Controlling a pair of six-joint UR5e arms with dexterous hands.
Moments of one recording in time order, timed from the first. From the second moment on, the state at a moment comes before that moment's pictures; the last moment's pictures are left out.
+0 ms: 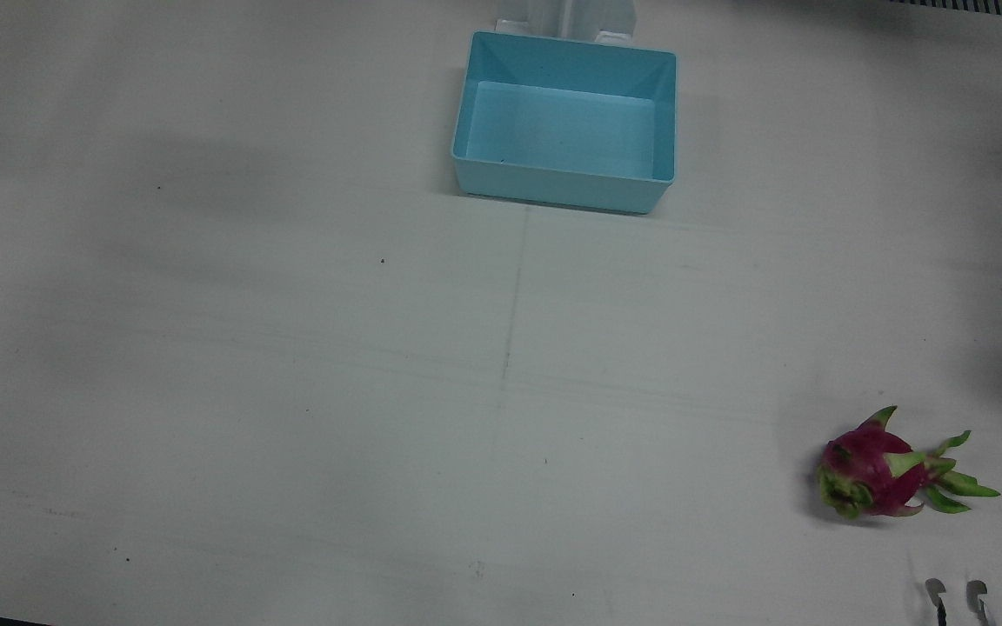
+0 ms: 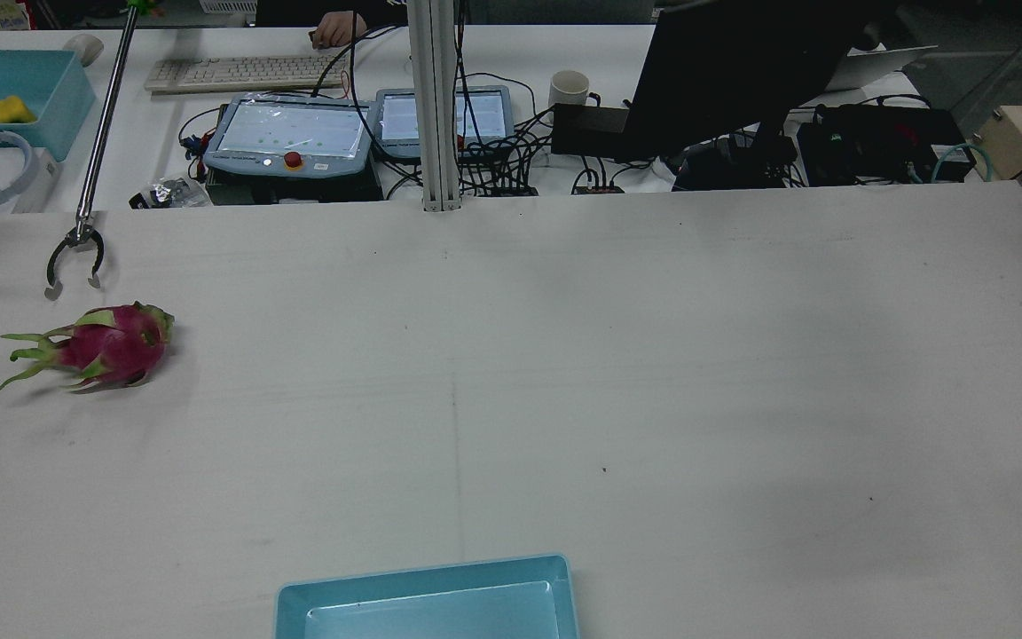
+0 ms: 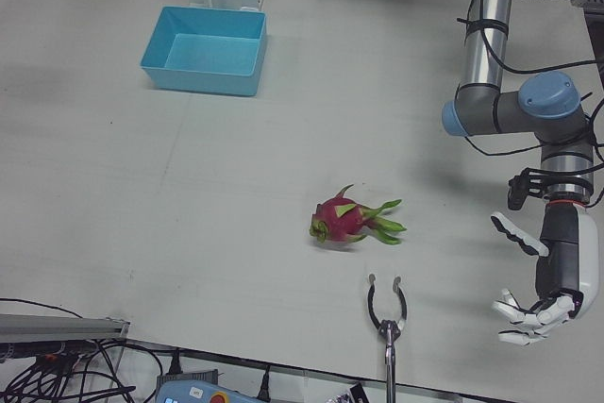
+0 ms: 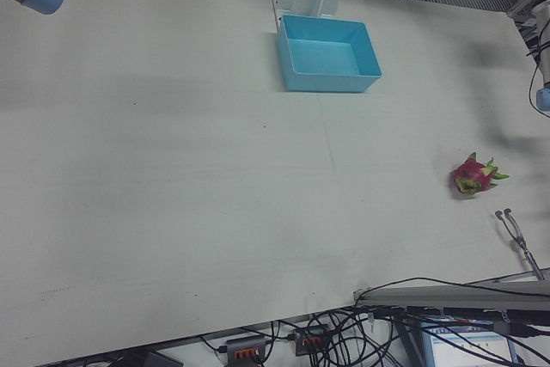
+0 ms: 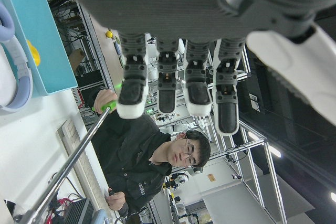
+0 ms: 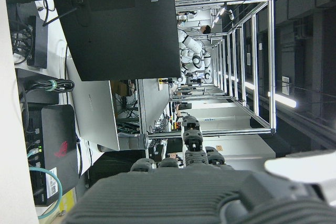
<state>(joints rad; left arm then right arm) -1.34 -1.88 -1.10 -0.33 1.44 0.35 1.50 -1.55 1.57 -3.29 -1.45 0.11</state>
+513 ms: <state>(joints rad) -1.34 -1.86 -1.27 -0.35 1.46 0.41 1.50 -1.55 1.57 -3.29 -1.45 0.11</state>
